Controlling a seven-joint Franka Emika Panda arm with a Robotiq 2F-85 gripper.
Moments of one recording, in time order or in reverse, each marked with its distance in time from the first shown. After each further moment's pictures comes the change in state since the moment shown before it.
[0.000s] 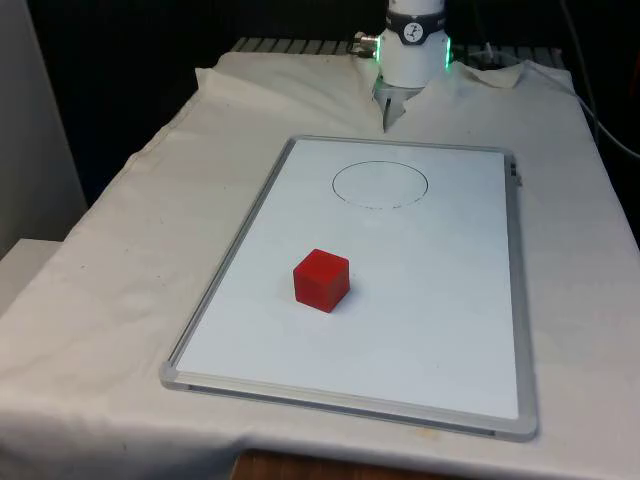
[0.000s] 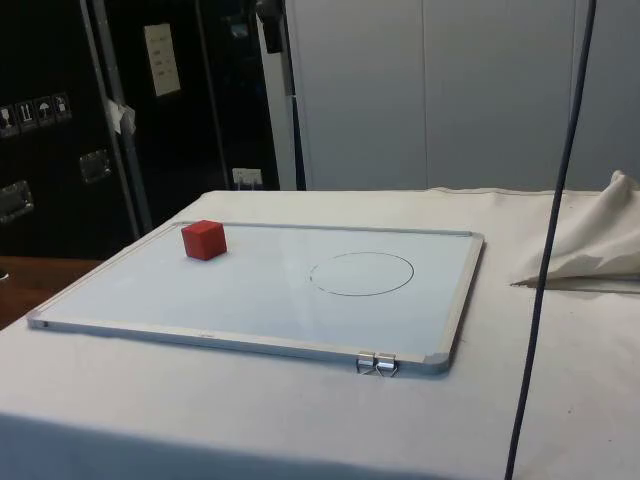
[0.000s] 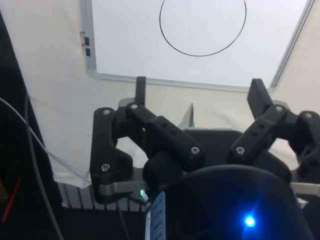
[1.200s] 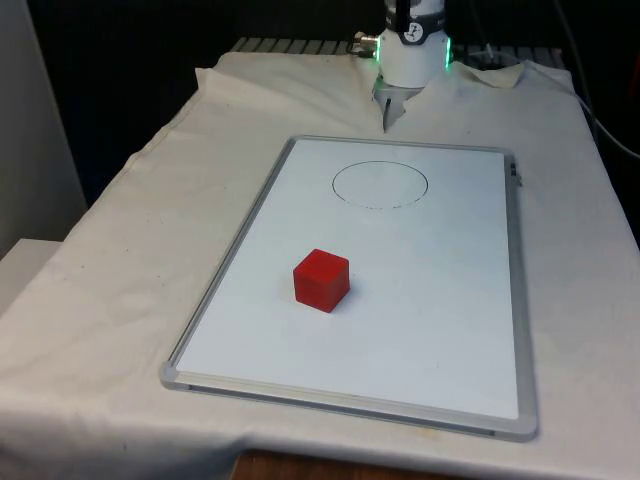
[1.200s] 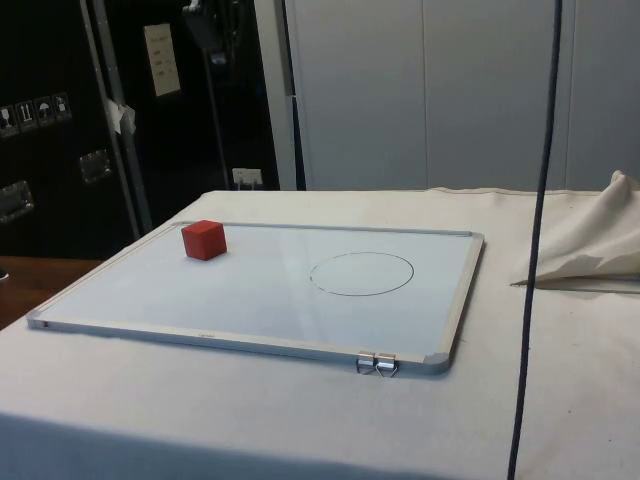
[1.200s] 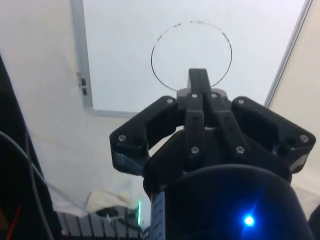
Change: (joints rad) arm -0.005 0.166 -0.011 0.163 0.000 0.047 -0.011
